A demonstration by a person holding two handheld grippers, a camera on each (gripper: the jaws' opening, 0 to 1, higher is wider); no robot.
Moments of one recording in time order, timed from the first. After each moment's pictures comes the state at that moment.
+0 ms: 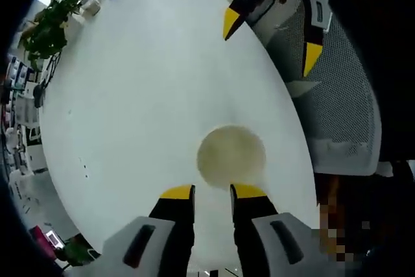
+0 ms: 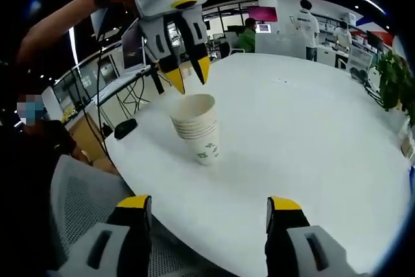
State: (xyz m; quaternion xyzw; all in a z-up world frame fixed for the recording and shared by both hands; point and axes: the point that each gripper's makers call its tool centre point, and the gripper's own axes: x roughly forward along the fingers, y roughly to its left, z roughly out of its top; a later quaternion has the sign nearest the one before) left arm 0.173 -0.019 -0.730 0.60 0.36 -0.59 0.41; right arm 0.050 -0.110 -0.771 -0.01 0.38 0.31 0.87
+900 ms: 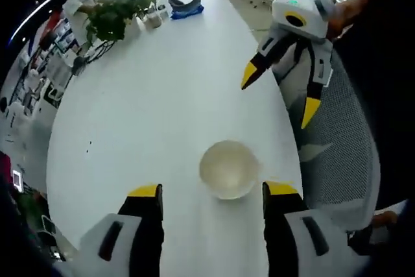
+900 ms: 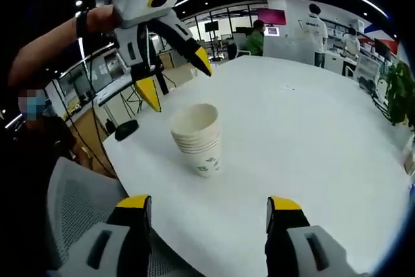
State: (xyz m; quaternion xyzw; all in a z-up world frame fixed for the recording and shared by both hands) left arm 0.164 -0.009 -0.718 0.39 0.34 -0.59 0.62; right arm 0.075 -0.098 -0.768 -0.03 0.37 0.33 0.87
